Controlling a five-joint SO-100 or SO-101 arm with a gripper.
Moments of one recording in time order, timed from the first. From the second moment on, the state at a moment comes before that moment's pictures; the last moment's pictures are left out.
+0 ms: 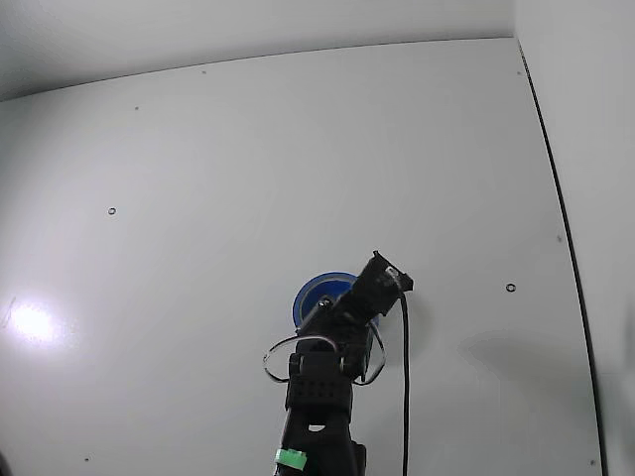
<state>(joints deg) 6.0 147.8 157.1 27.2 -32.7</state>
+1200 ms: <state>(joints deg) 5.8 143.6 157.1 22.2 -33.2</state>
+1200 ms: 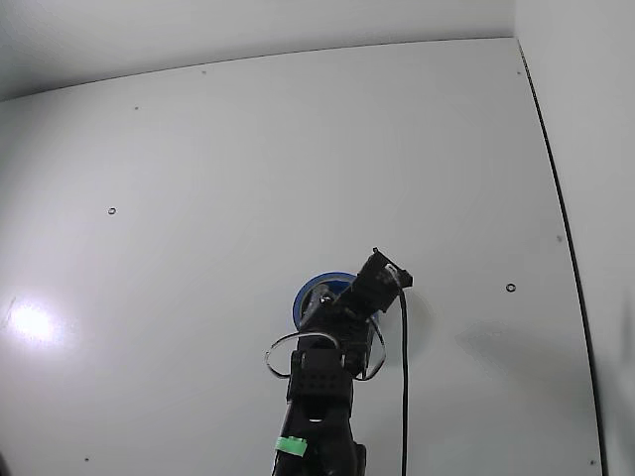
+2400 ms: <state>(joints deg) 9.2 188.7 168.7 51.2 10.4</state>
